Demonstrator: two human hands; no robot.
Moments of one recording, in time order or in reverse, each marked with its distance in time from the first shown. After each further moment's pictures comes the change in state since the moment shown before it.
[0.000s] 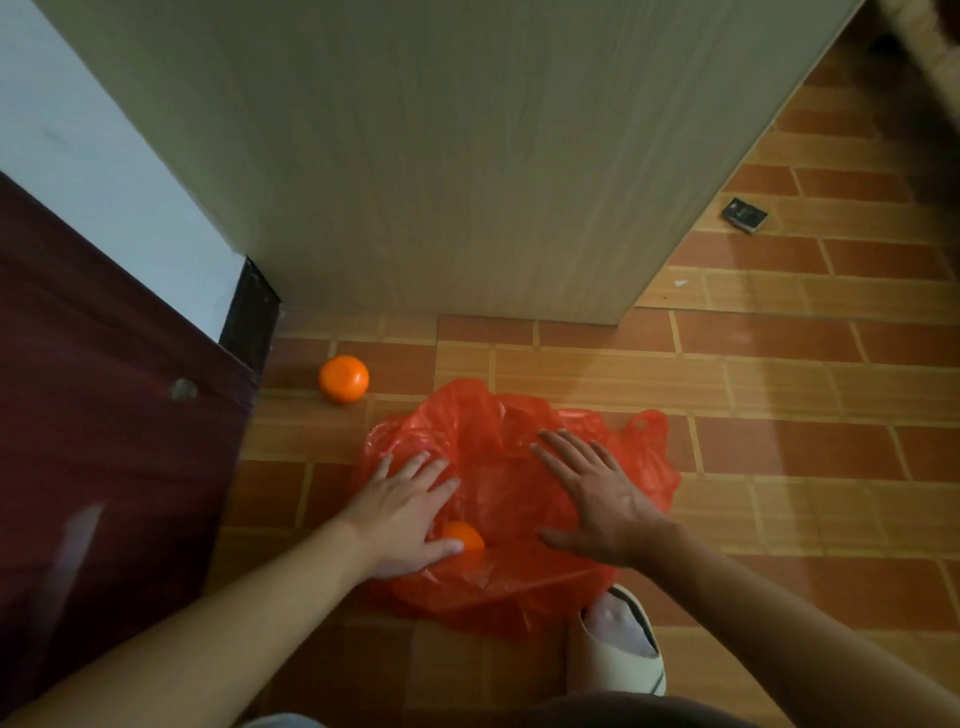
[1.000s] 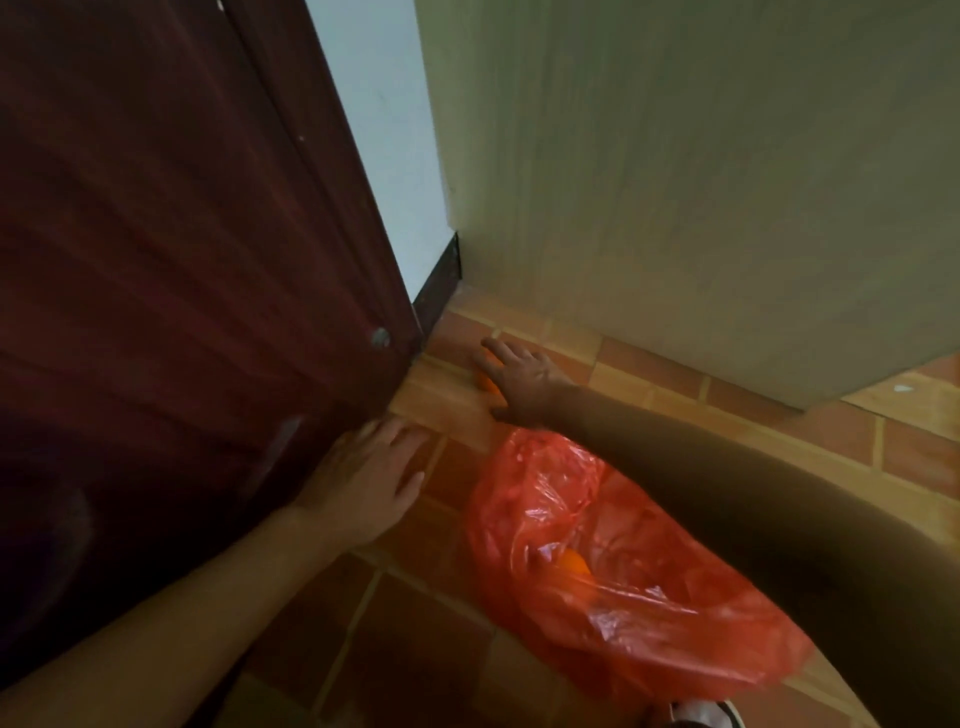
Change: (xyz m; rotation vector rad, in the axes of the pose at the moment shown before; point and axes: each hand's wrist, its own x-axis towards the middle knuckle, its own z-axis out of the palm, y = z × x) left_hand -0.130 -0.102 0.015 -0.224 0.396 -0.496; right_hand 0.274 -0.175 -0.037 -0.331 -0.044 -0.427
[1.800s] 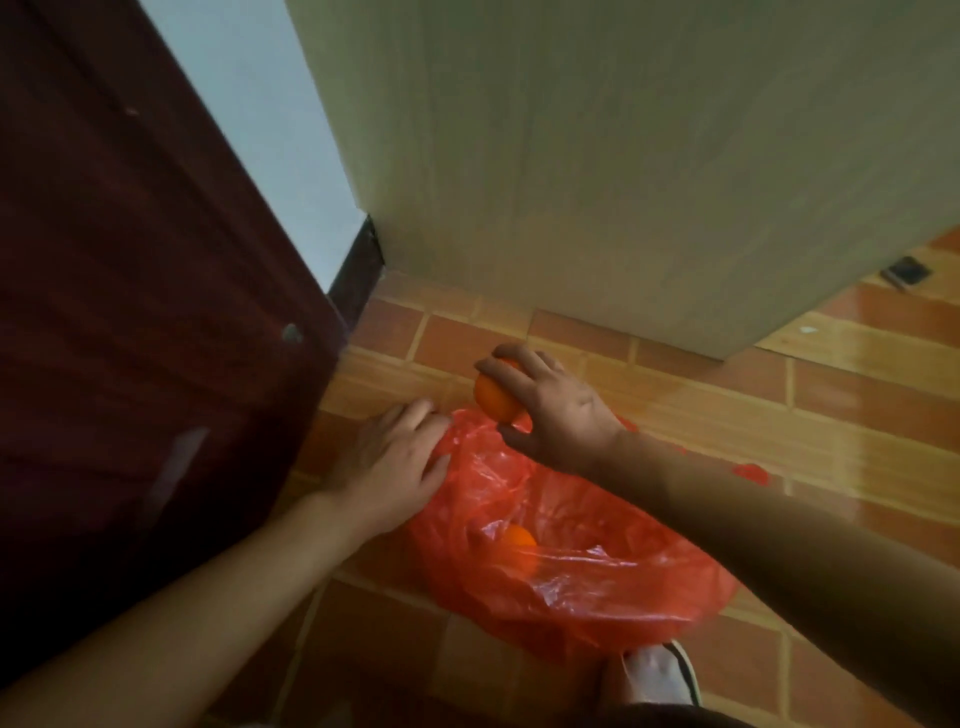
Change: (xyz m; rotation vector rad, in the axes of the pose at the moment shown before) left_hand 0.046 0.082 0.010 -0.092 0.042 0.176; right_hand -0.152 0.018 -0.016 0.270 0.286 0.114
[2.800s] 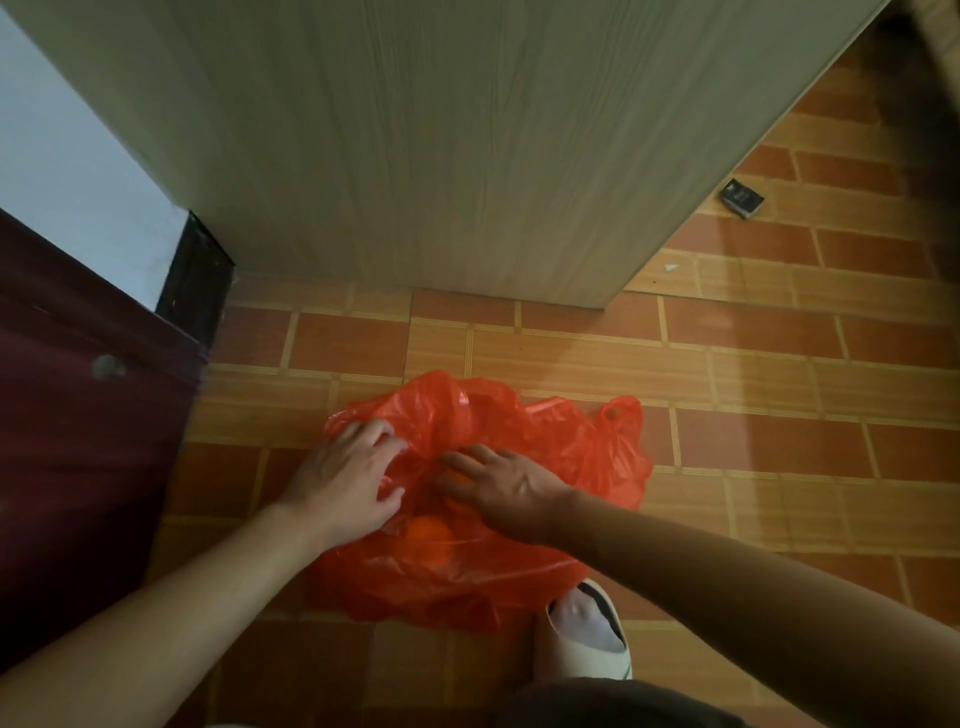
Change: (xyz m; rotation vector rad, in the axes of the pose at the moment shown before) left_hand 0.040 0.047 0.044 0.081 -0.205 0.174; right_hand -0.113 0.036 0.078 -0.190 -0.329 -0.113
